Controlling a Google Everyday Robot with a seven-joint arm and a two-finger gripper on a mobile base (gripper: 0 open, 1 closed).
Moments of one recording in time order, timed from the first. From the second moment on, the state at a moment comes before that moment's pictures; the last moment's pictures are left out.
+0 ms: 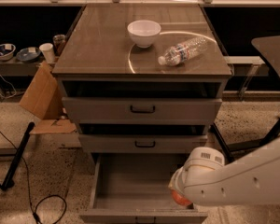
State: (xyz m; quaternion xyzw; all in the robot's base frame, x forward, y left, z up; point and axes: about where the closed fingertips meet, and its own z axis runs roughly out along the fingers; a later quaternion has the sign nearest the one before) arm 0.409 -0.146 0.525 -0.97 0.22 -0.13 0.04
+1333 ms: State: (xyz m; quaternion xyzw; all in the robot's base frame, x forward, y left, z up) arm 0.530 -0.068 0.829 -0.92 0.23 -0.16 0.27
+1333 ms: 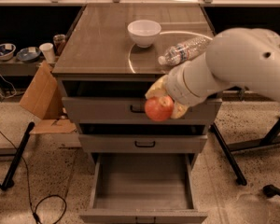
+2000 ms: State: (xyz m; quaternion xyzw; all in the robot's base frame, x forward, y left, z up) arm 0.536 -0.019 0.909 -0.90 0.19 -0.18 0.36
